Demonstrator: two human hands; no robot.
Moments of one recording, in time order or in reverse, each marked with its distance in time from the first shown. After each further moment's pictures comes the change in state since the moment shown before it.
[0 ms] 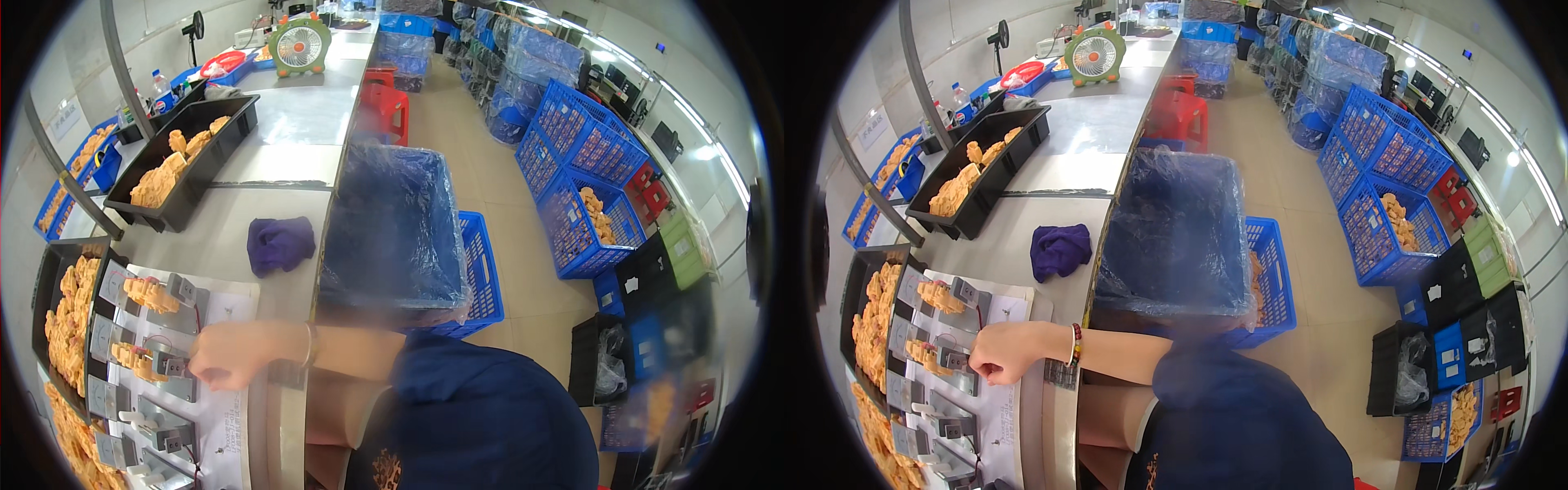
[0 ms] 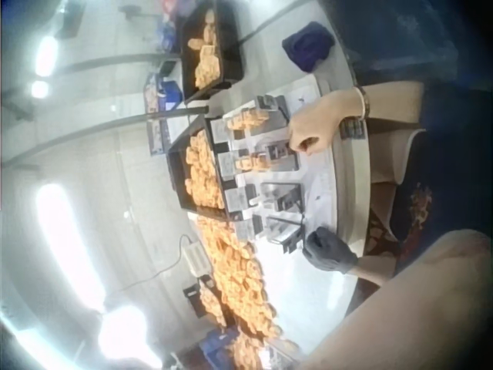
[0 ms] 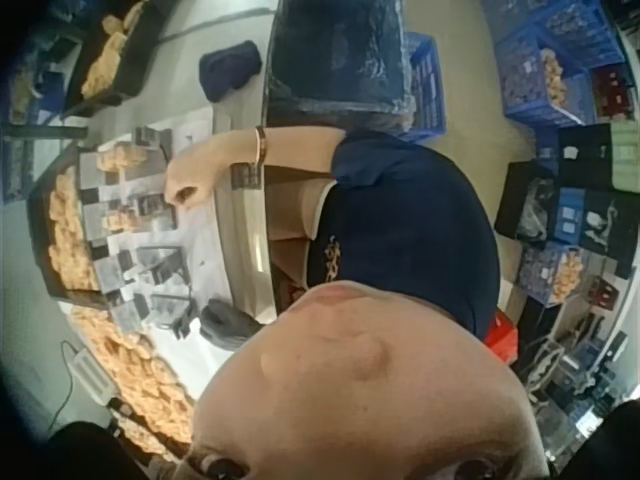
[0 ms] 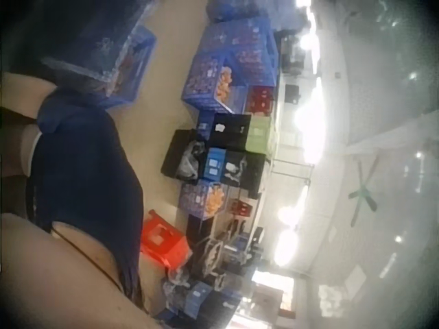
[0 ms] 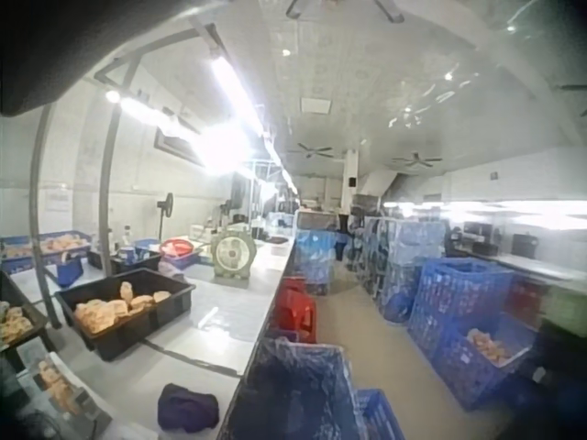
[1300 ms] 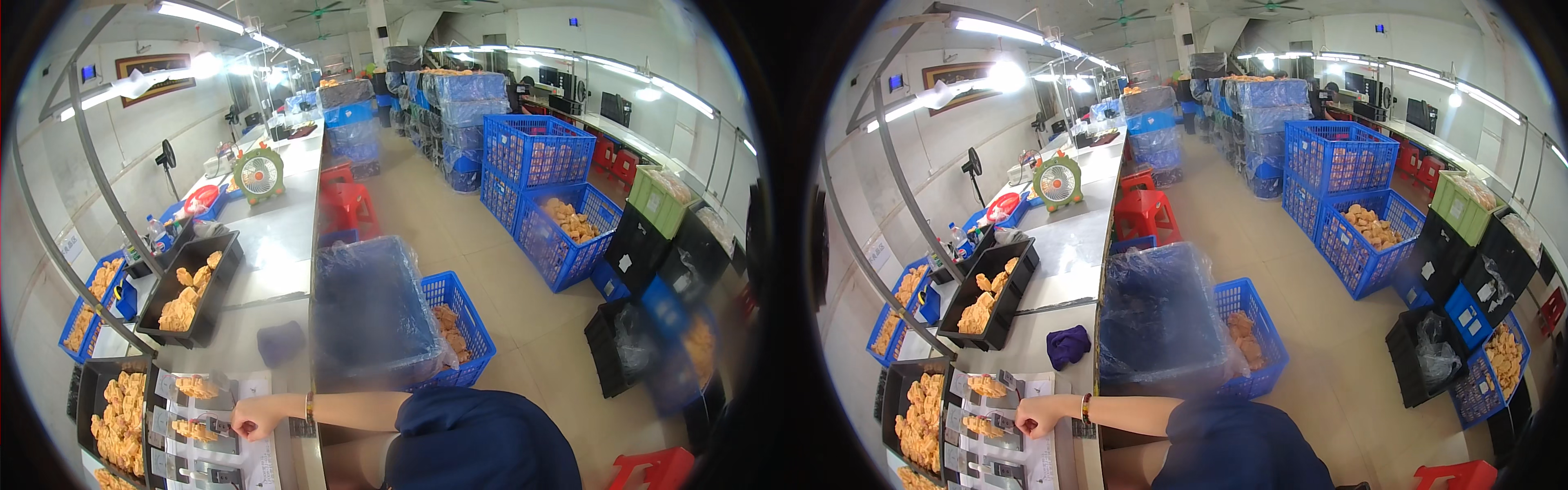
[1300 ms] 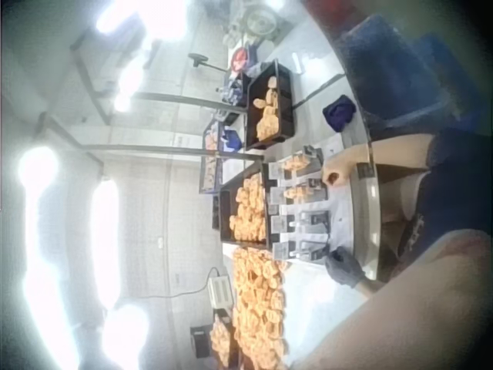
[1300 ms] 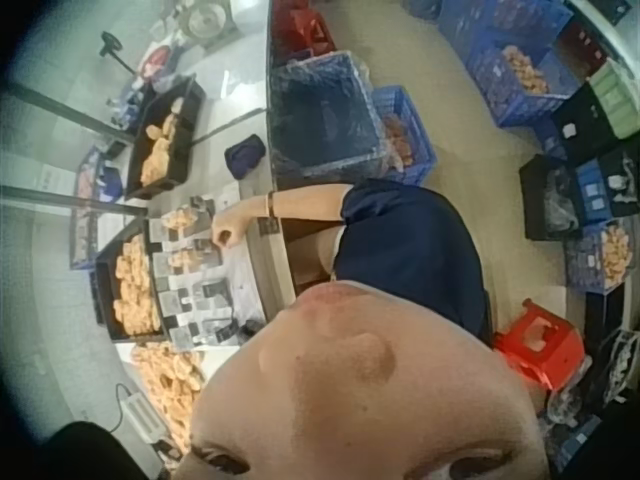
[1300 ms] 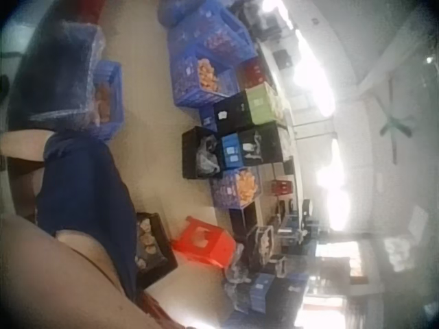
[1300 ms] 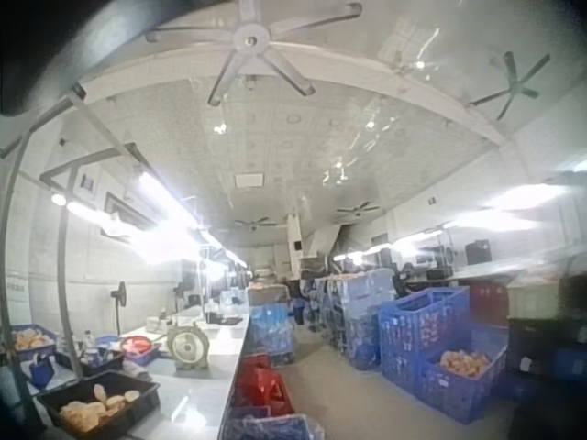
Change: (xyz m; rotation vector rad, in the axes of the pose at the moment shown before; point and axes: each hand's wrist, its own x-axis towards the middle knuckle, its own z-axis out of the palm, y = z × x) left_hand 0.013 0.019 -0.031 -0.031 -0.140 -0.137; right_hand 0.003 0.006 0.010 0.158 0.033 0.025
